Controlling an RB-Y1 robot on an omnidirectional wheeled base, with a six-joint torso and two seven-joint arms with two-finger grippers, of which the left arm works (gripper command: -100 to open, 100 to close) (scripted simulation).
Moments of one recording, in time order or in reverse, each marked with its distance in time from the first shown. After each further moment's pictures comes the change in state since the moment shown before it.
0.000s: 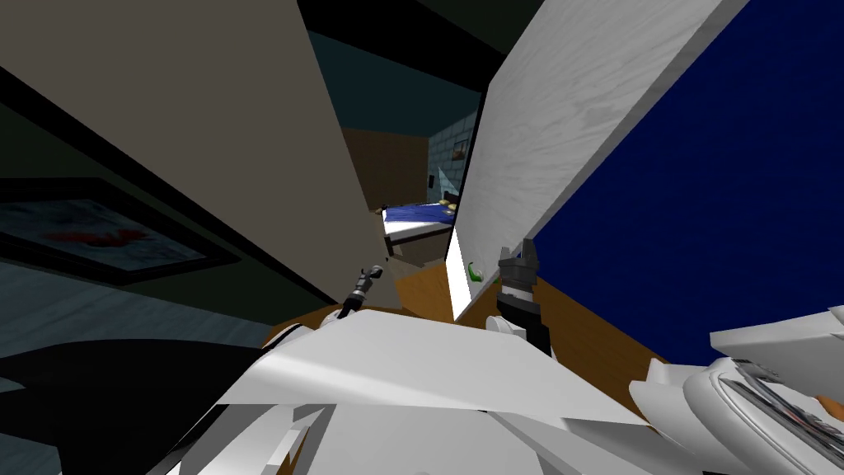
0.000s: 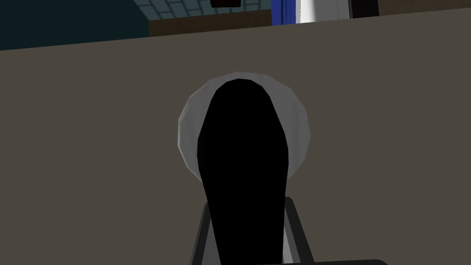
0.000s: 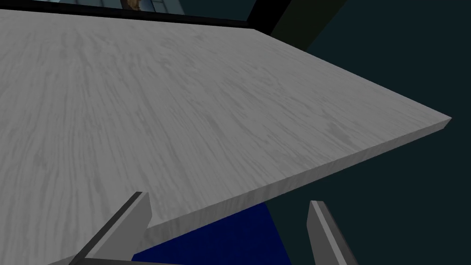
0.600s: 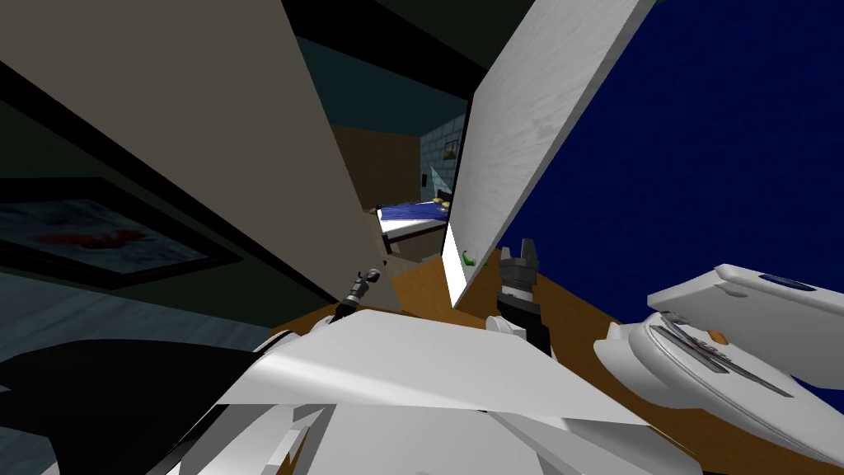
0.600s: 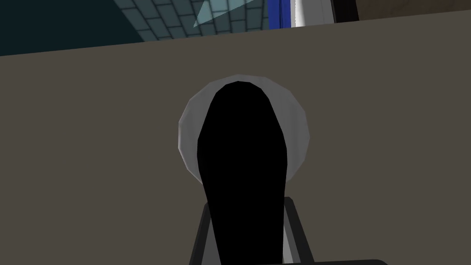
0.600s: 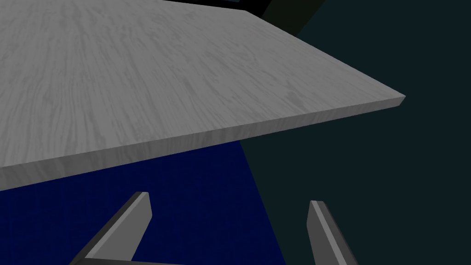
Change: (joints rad) arm 0.064 0.051 -0.051 -0.016 -0.018 -0.080 0.055
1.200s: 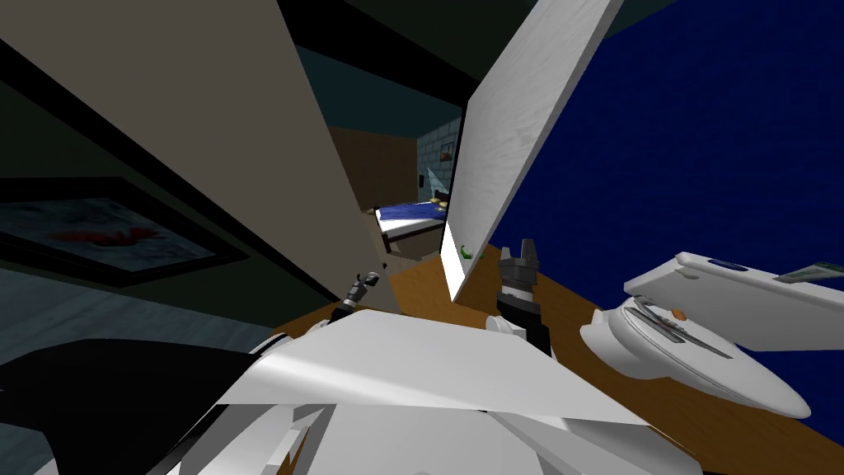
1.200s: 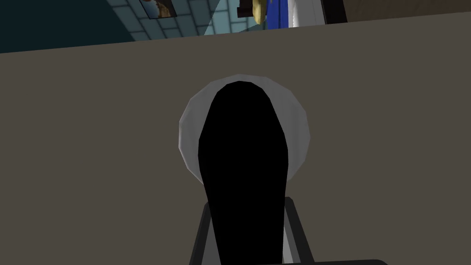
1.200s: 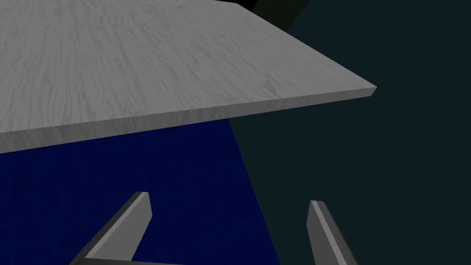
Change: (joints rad) arm 0.030 0.025 -0.037 0.015 -0.014 -0.062 0.039
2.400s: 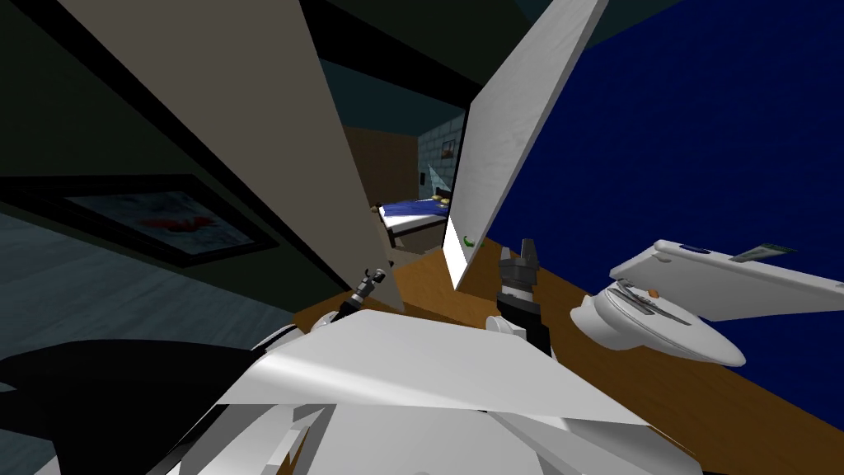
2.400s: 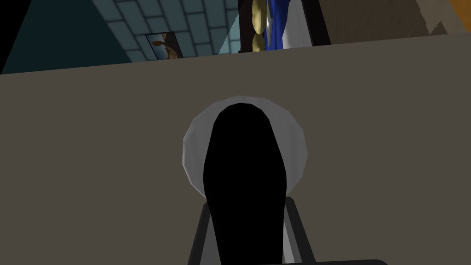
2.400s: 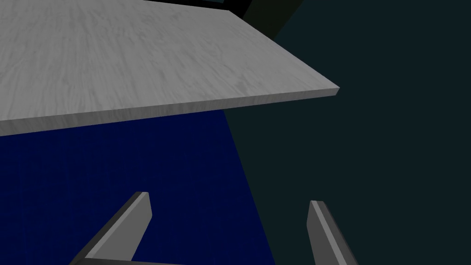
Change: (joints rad) arm -0.053 0.009 -0.115 -0.028 -0.017 0.002 0.008
